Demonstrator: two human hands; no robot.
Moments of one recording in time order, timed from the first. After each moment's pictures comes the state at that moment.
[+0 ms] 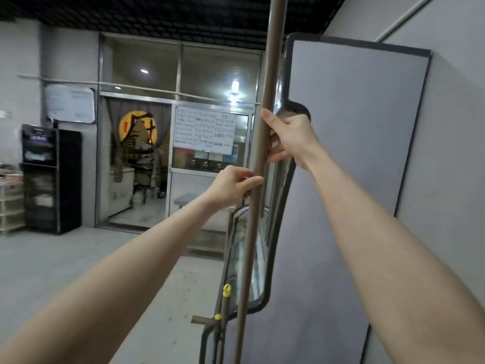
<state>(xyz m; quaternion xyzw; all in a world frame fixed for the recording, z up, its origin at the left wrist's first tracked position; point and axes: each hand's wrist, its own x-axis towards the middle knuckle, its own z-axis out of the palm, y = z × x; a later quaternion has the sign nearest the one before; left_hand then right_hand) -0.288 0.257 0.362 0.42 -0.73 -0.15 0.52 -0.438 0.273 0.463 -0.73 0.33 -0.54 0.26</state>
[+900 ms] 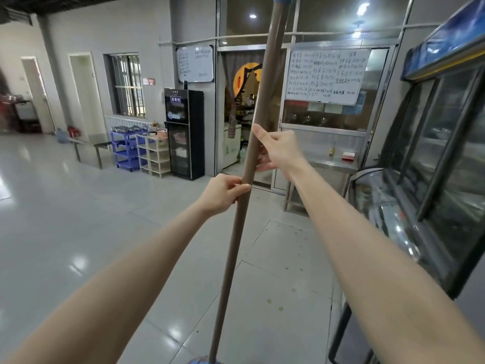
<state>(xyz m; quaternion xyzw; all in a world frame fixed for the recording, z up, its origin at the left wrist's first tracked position) 0.164 0.345 0.213 0.66 -0.58 -0.10 0.47 0.037 0.261 0.296 -0.74 0.23 -0.42 0.47</state>
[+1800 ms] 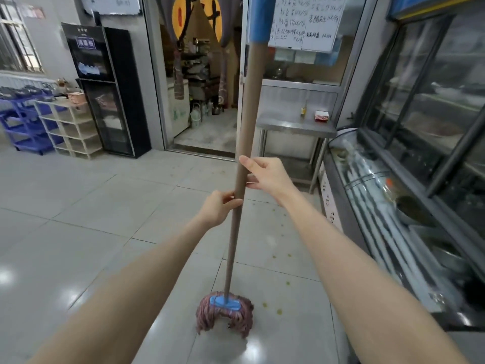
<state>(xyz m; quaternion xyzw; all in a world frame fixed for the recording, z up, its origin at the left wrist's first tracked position) 0.465 -0.039 0.081 0.65 -0.61 -0.25 0.39 0.325 -0.085 0.155 -0.67 0.36 -0.38 0.52</state>
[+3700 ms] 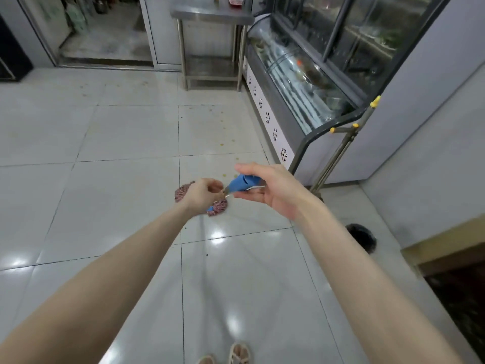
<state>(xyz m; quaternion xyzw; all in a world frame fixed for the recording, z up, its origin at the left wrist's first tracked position) 0.463 0.393 -0.046 0.60 -0.61 -0.46 0.23 0.299 0.458 0.074 -0.42 0.52 -0.36 0.65</state>
